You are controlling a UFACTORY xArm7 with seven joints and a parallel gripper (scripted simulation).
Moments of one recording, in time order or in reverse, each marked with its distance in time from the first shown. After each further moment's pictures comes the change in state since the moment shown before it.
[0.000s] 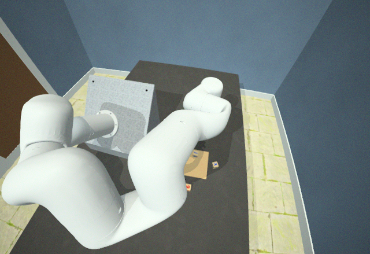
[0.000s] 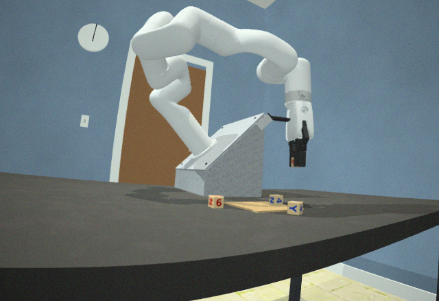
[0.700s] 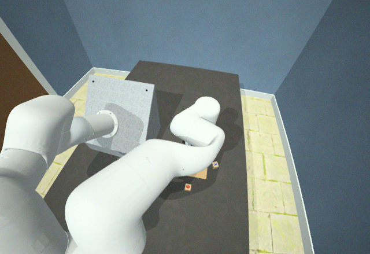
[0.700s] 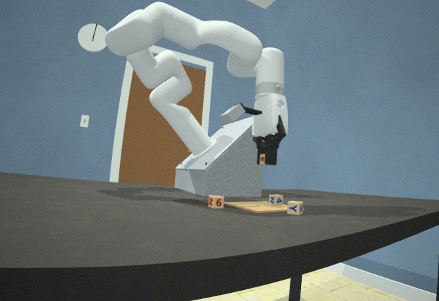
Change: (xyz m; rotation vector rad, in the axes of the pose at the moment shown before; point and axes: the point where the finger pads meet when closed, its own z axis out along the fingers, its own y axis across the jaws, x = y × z) arm 0.094 -0.038 0.001 0.000 0.011 -0.374
